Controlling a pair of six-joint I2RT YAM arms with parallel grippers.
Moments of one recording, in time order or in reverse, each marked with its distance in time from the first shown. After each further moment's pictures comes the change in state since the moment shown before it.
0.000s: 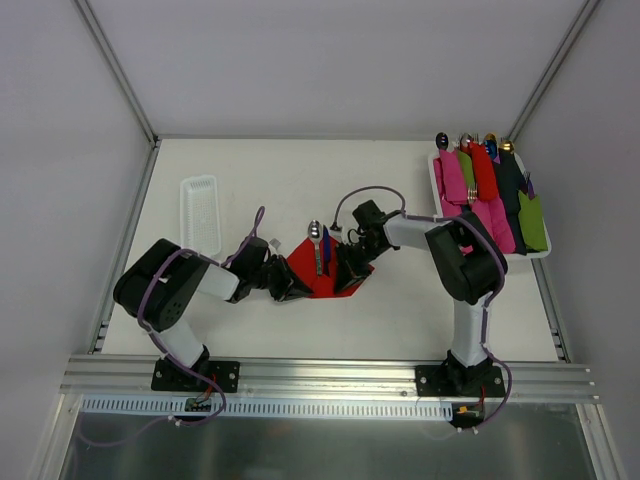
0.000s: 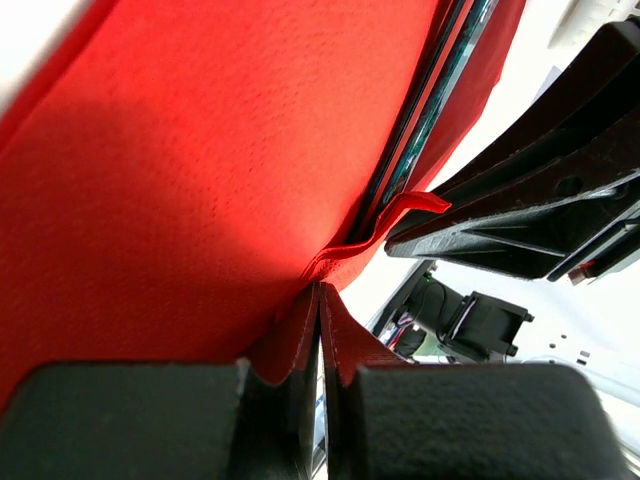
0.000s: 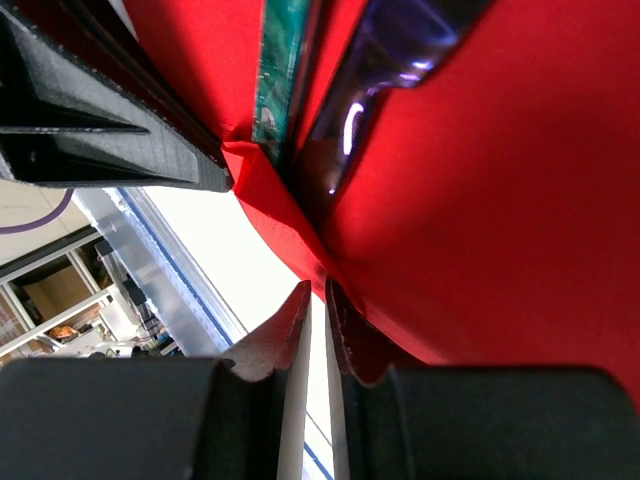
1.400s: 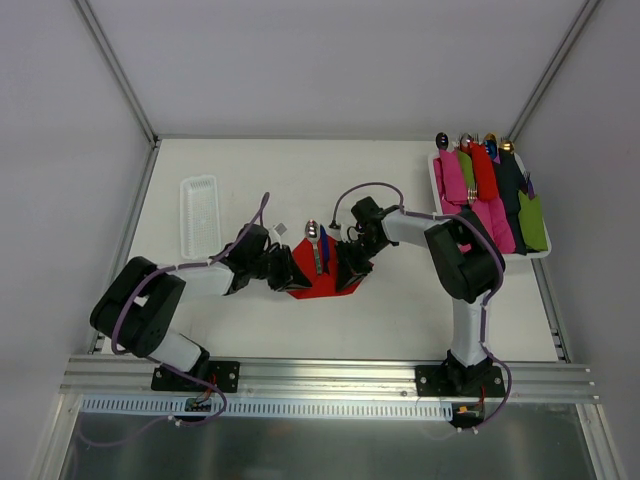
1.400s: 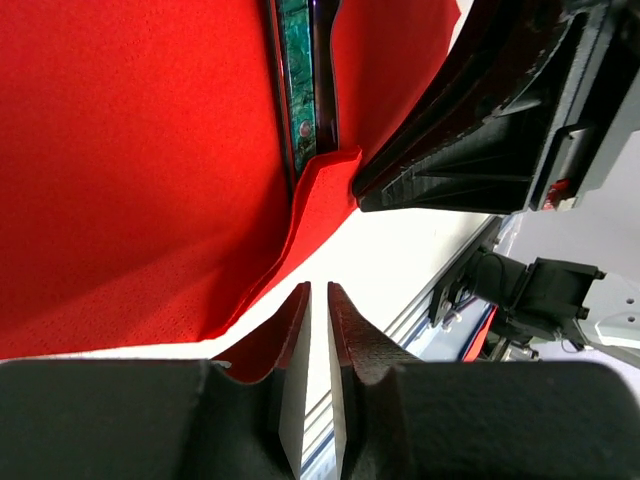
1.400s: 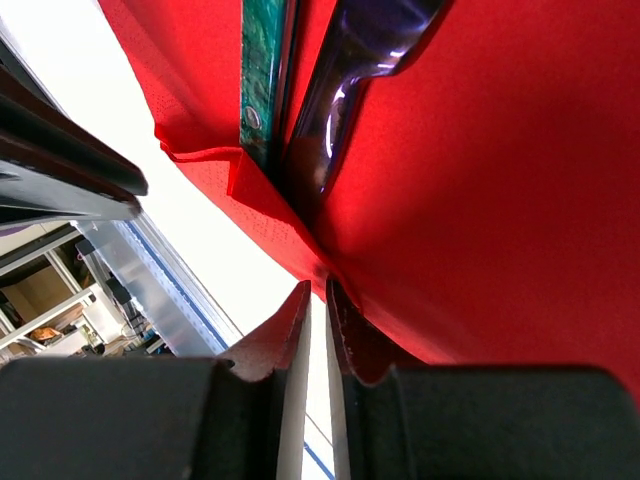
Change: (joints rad) left arm -0.017 -0.193 0.099 -0.269 -0.031 0.272; right arm 0.001 0.018 0.063 -0.088 0.051 -0.042
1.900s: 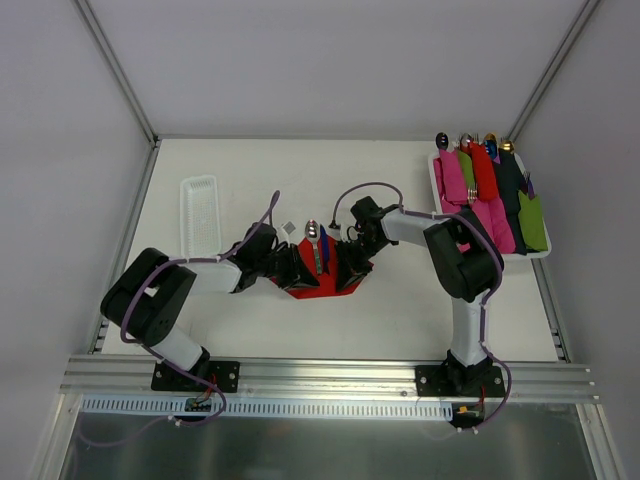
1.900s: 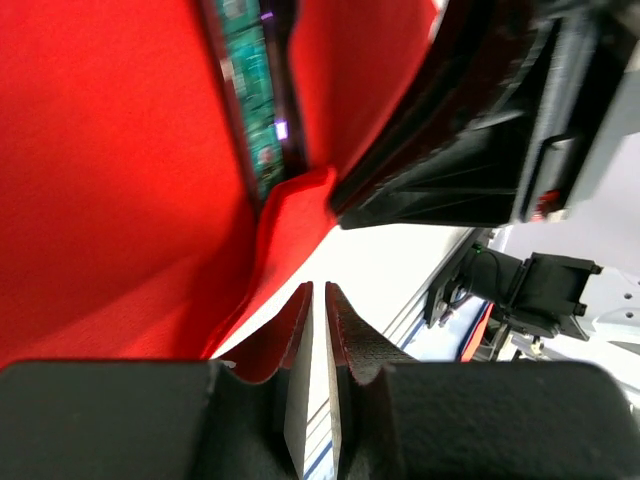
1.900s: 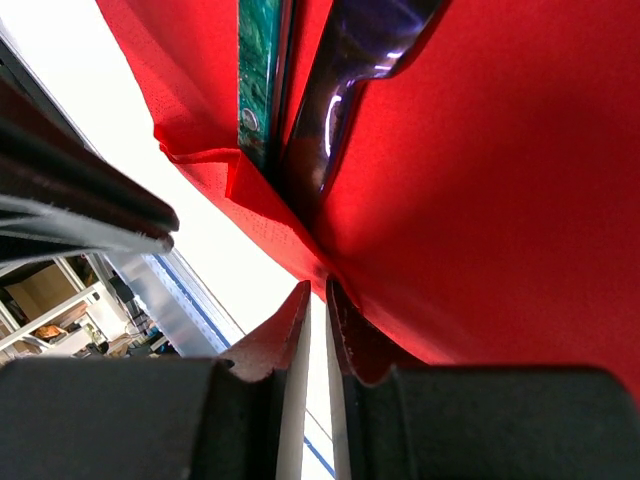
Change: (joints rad) left arm -0.039 0.082 0.029 0.082 0.015 -0.016; right arm 0.000 0.011 0.014 -0.018 -0.001 -0.001
